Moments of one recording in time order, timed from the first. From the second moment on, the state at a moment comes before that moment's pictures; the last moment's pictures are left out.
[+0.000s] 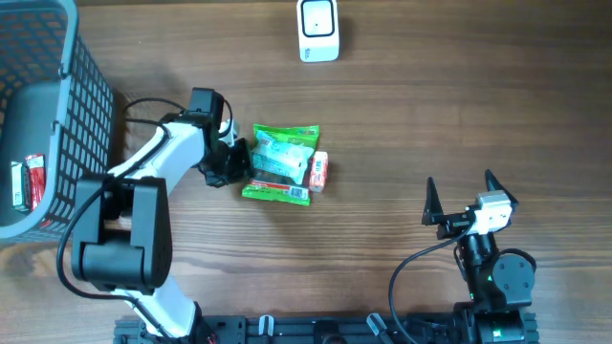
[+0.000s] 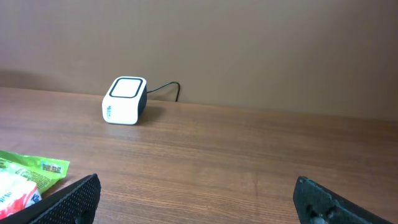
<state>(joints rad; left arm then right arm) -0.12 1.86 1.09 -0.72 0.33 -0.39 0.06 0.02 0.01 0.00 -0.06 -0.05</state>
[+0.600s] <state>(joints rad) 0.23 1.64 2.13 -1.04 -0.21 -0.20 0.06 0.02 0.01 0.00 -0.06 -0.05</state>
